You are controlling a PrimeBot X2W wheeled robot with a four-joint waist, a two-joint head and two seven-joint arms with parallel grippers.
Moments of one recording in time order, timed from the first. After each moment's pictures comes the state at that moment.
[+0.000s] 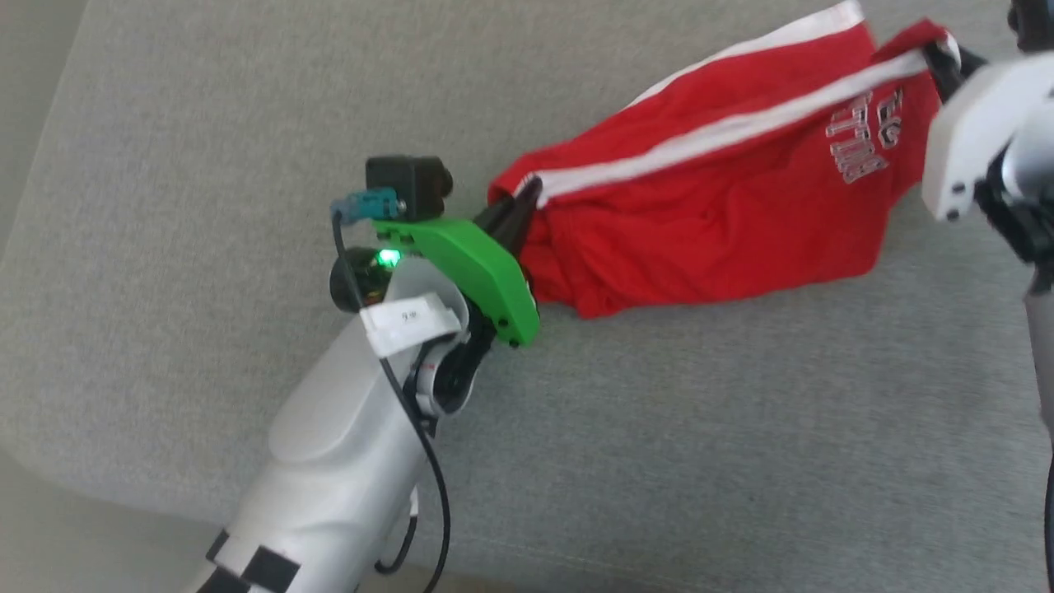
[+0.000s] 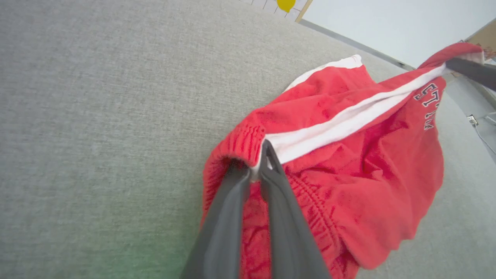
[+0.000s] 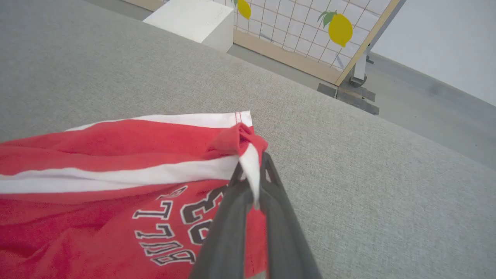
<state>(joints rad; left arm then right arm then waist) -0.68 0.11 -0.55 0.38 -0.76 0.03 0.09 -0.76 -0.33 0.06 0.27 0.16 0.13 0.55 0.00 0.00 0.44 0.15</state>
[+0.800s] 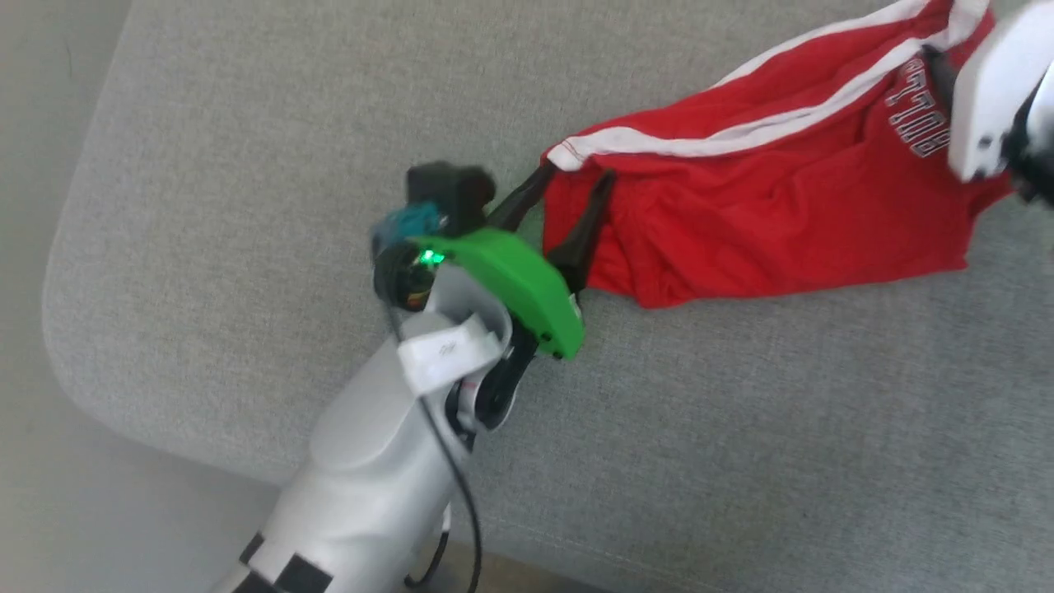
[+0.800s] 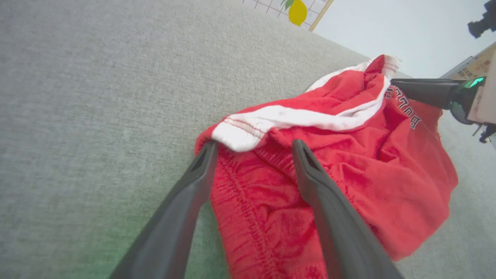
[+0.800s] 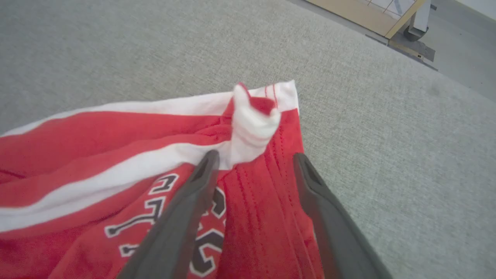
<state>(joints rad) -0.69 0.07 -0.62 0.39 -0.76 0.01 -0.05 -0.93 -0.37 0.12 0.54 0.22 0.13 0.60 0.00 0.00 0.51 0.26</state>
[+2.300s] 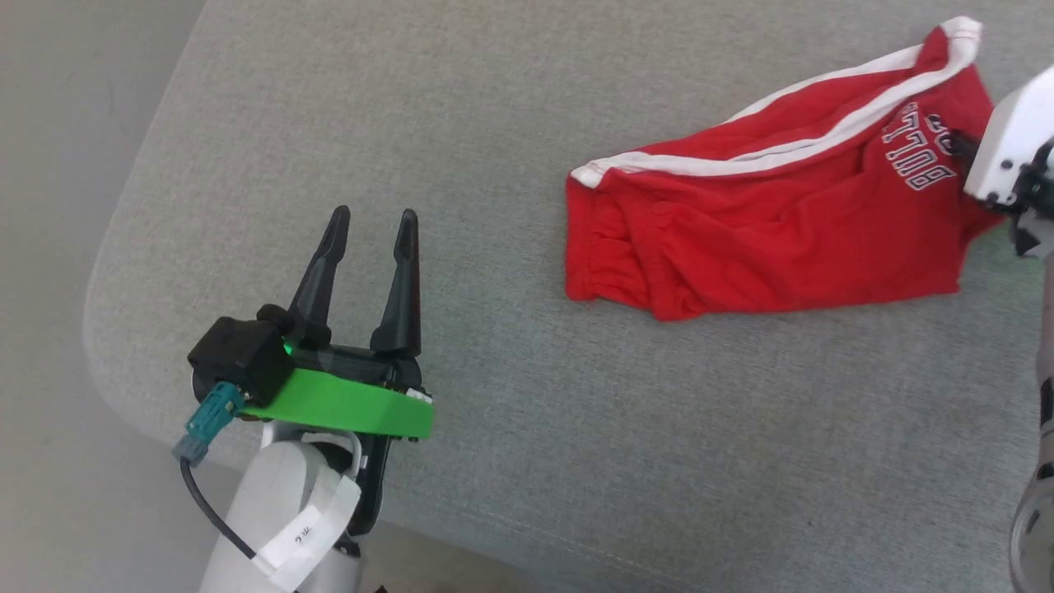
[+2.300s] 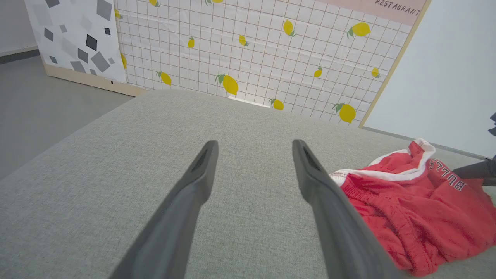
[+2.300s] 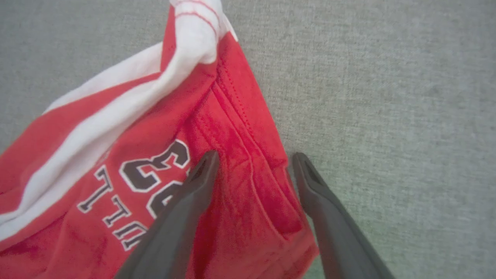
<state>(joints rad) -0.27 0.05 -0.16 0.03 -0.34 -0.12 -0.26 -0.96 -0.18 -0.39 0.77 -0.04 0.13 0.74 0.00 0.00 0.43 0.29</state>
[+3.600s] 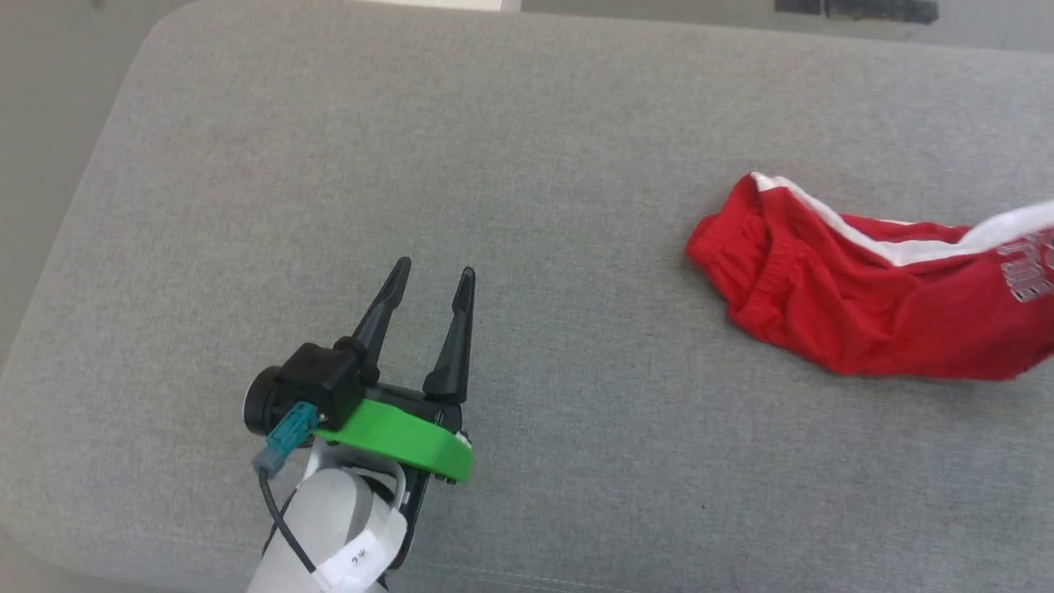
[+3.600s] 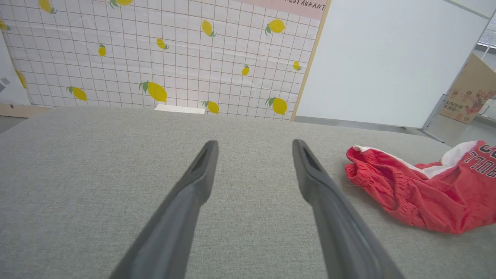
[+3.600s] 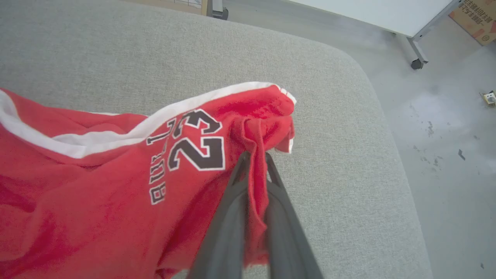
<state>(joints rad) -0.24 0.05 -0.24 0.12 -0.26 -0.12 -0.26 -0.40 -0.29 -0.39 0.20 -0.09 0.13 0.57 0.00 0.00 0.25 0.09</state>
